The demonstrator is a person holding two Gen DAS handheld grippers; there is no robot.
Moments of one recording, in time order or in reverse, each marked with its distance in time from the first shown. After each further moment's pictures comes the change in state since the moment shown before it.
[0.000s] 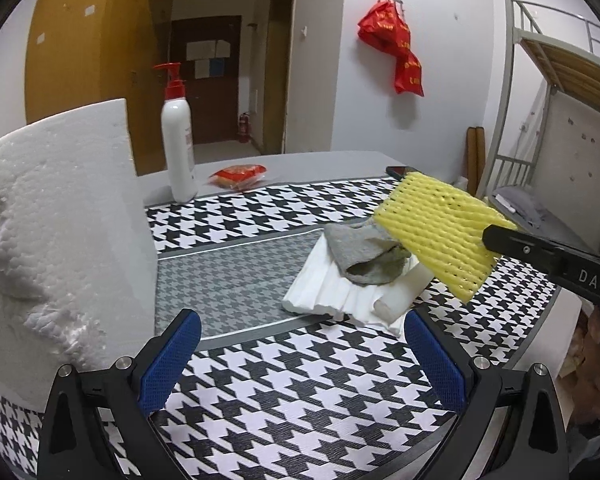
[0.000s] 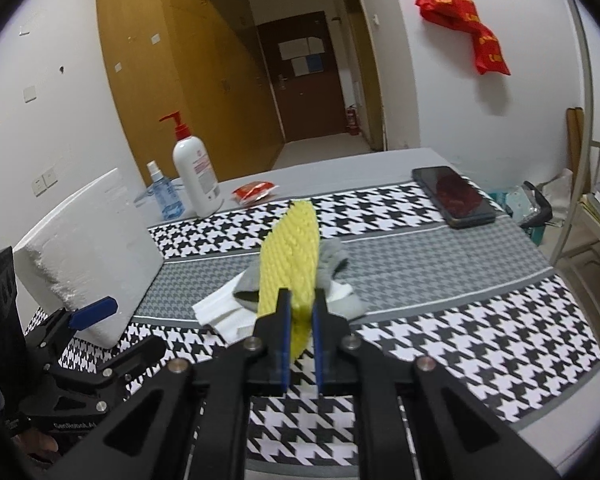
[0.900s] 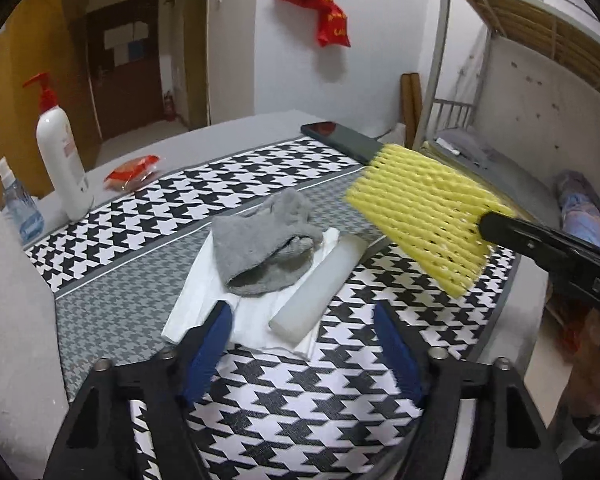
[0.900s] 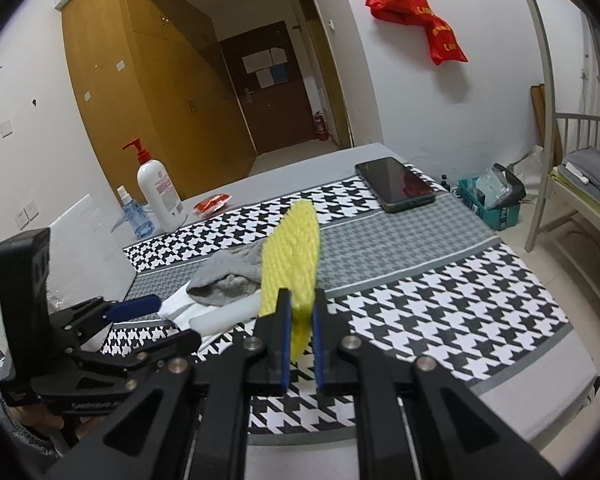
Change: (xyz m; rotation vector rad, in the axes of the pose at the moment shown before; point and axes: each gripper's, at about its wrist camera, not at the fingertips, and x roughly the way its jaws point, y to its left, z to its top) left arm 0.049 -0.058 0.022 0.169 0.160 -0.199; right arm -0.030 -0.047 -0.017 0.111 -0.036 -0.062
